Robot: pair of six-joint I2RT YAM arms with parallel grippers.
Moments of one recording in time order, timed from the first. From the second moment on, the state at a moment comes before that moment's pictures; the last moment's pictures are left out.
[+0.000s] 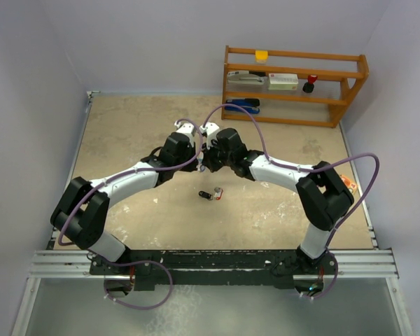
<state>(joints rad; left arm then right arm) -0.60 1.54 0.93 -0.04 -0.08 -0.42 0.71 1.76 1.12 0.04 -0.14 0.09</state>
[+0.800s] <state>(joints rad) -0.60 1.54 0.94 -0.07 -0.05 -0.40 0.71 1.76 1.12 0.04 0.00 0.10</state>
